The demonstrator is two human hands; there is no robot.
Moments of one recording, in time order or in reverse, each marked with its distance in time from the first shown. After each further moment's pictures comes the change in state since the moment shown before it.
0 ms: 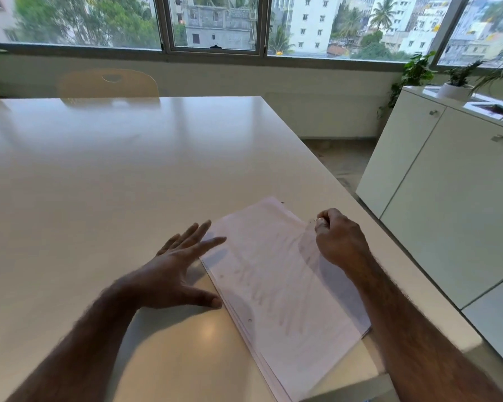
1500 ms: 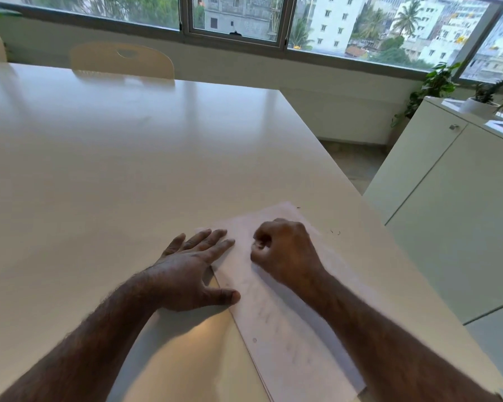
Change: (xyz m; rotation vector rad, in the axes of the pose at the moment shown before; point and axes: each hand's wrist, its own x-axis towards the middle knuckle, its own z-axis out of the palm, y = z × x) left_hand 0.015 0.008 0.006 0.153 -0.139 -0.205; right_hand -0.014 -0.067 0.064 -0.091 -0.084 -0.485
